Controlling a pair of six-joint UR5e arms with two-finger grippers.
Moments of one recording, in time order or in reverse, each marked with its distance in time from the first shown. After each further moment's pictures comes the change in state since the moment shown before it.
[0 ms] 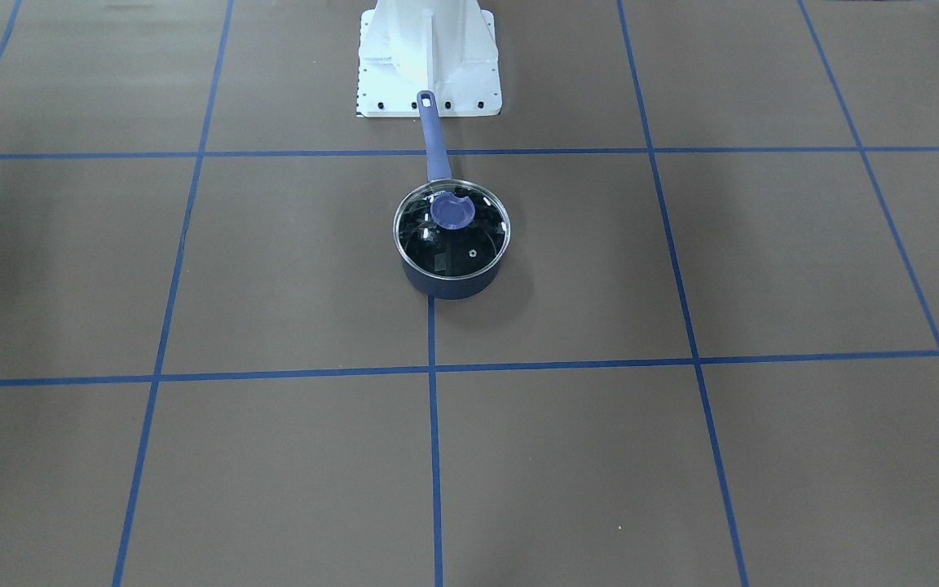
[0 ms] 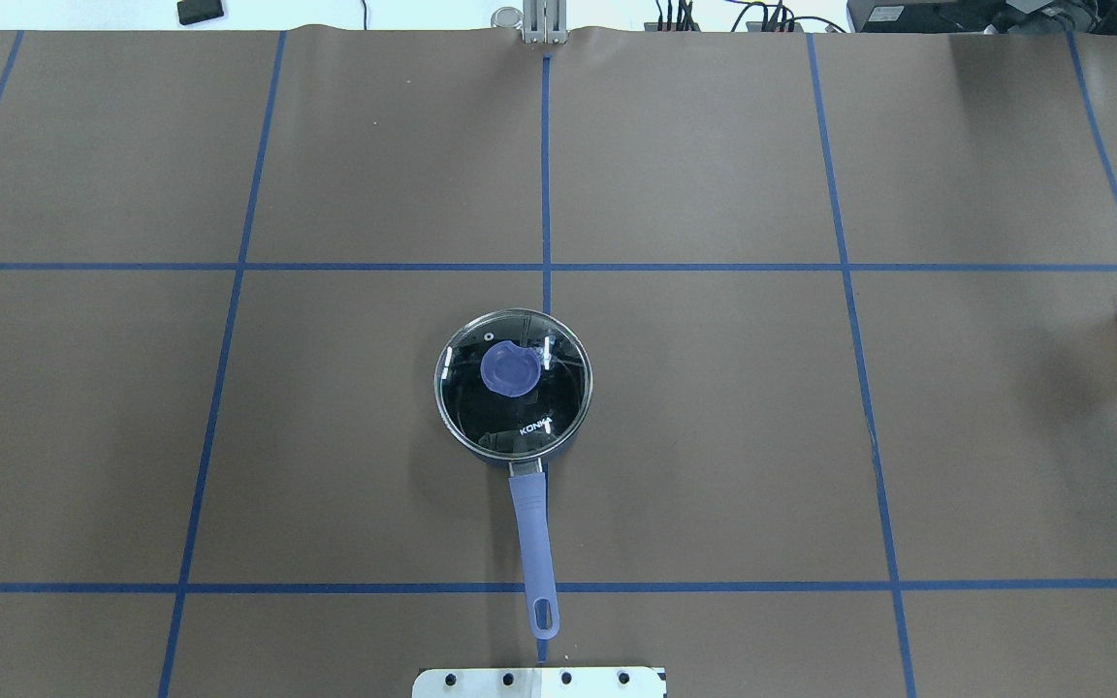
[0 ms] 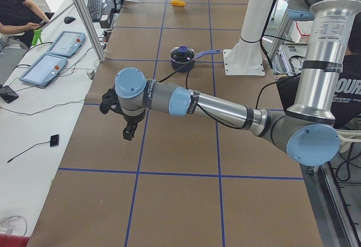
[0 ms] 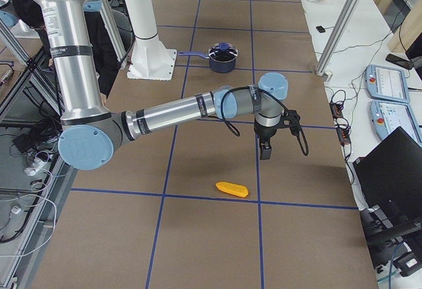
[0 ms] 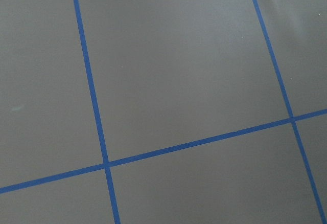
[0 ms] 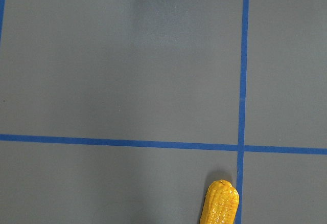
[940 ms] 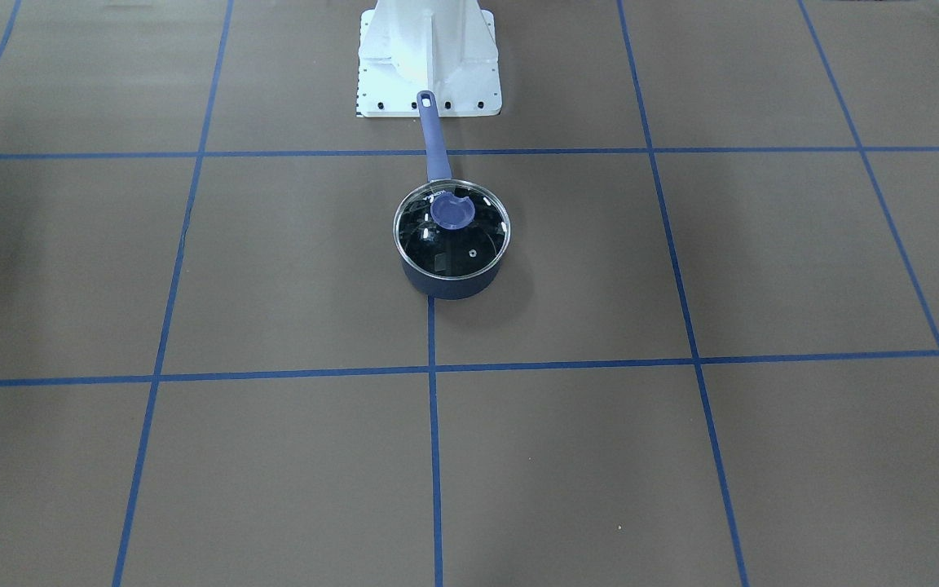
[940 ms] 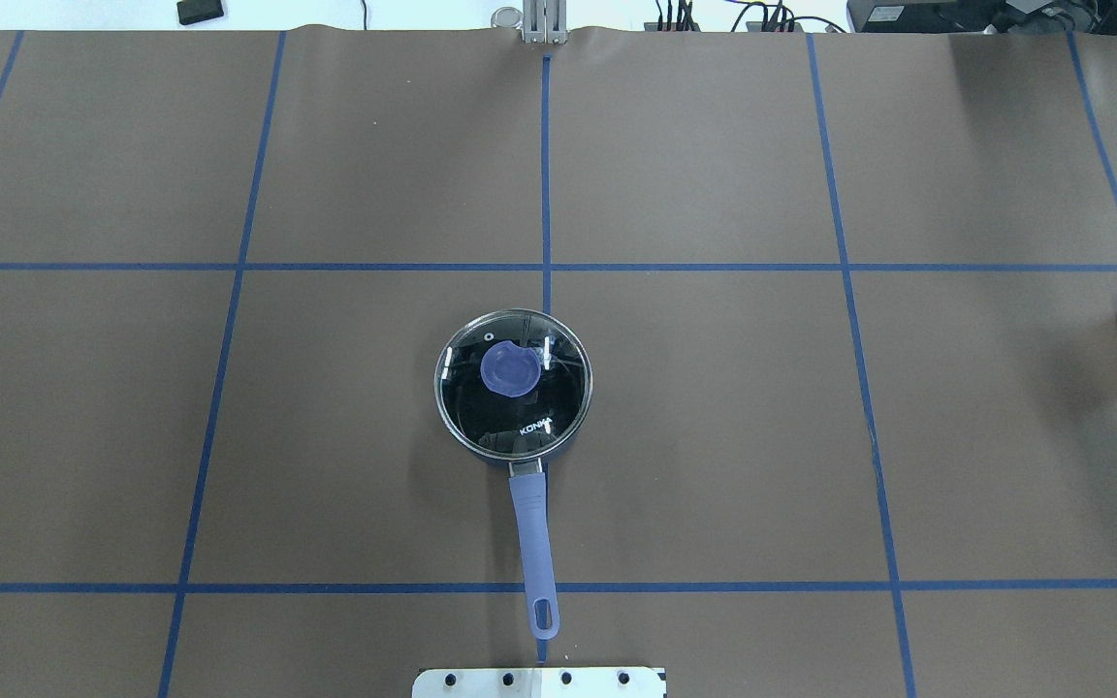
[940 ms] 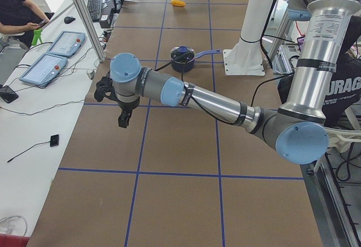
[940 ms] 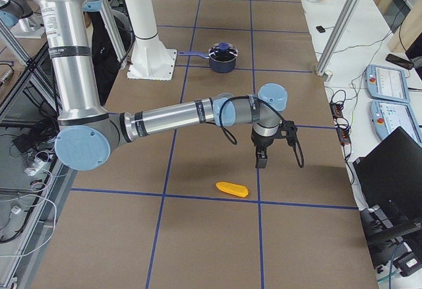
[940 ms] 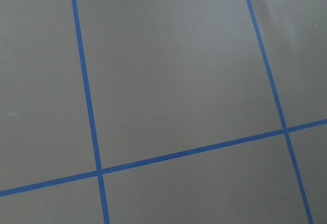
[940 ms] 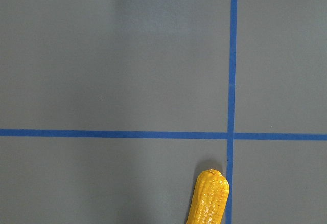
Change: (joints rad) left arm 0.047 -0.087 -0.010 -0.049 0.001 -0.221; right arm -0.001 -0.028 -0.055 0.001 -0.001 -0.003
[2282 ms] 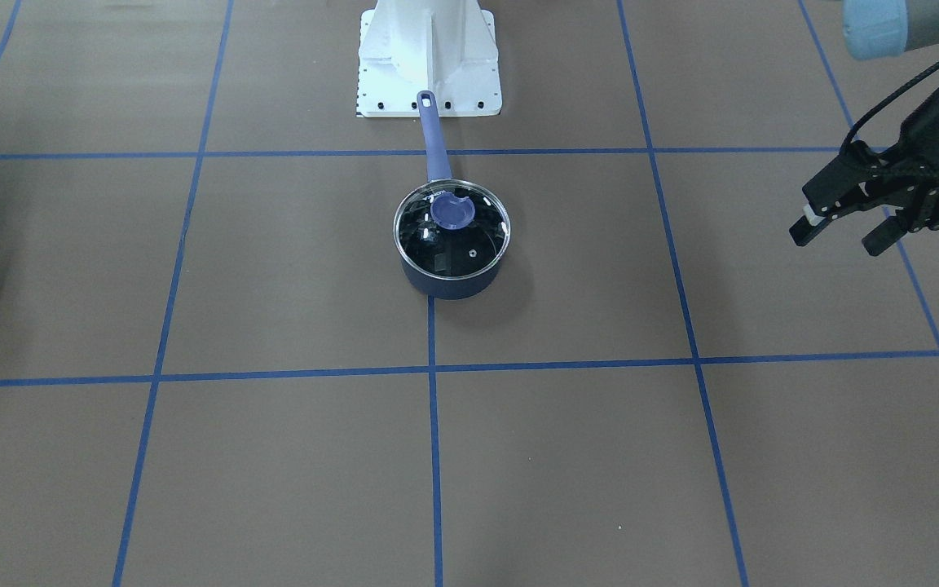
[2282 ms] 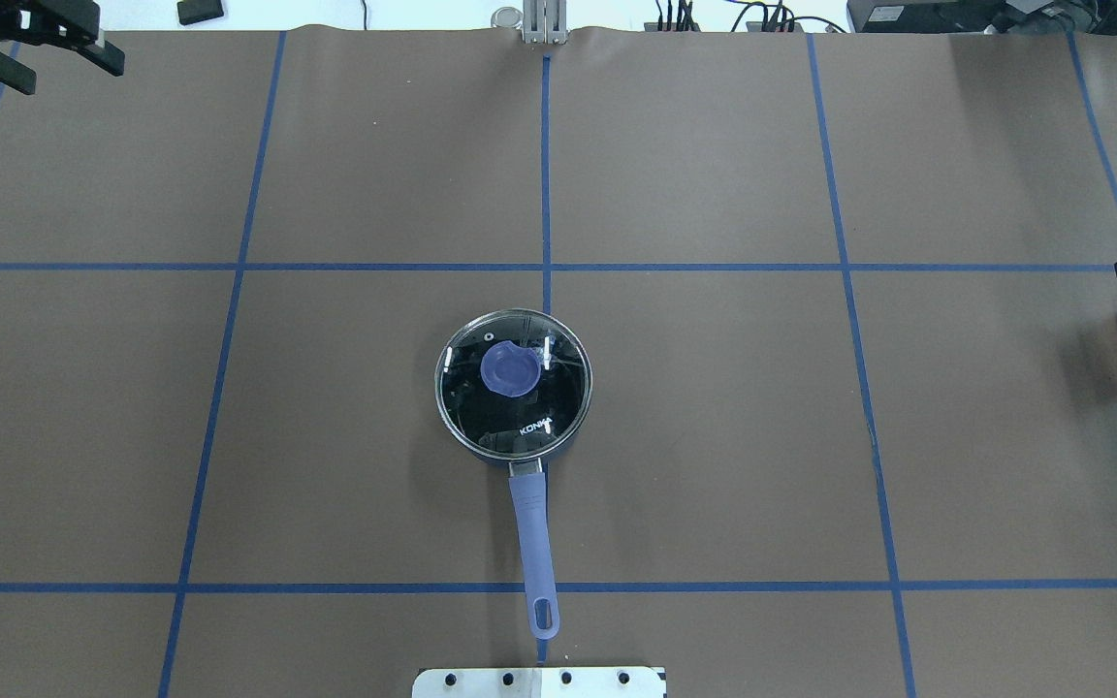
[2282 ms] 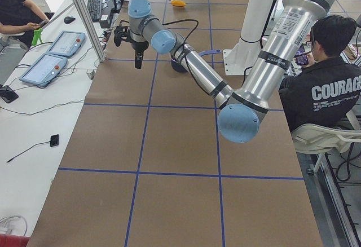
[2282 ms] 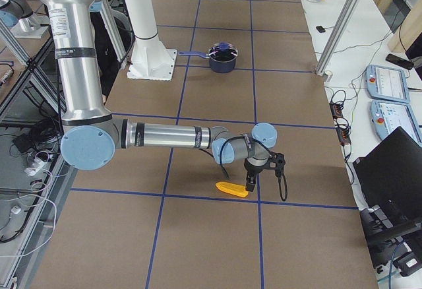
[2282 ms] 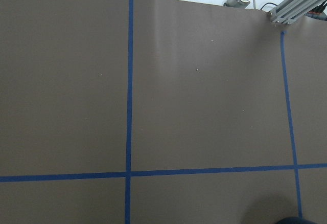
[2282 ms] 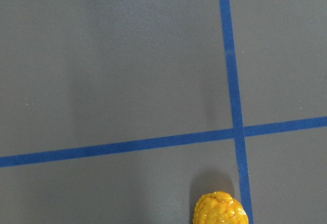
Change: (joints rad) left arm 0.352 -0.218 -0.171 -0.018 0.143 -0.672; right arm -0.133 -0.034 -0.267 0.365 -0.005 0.271
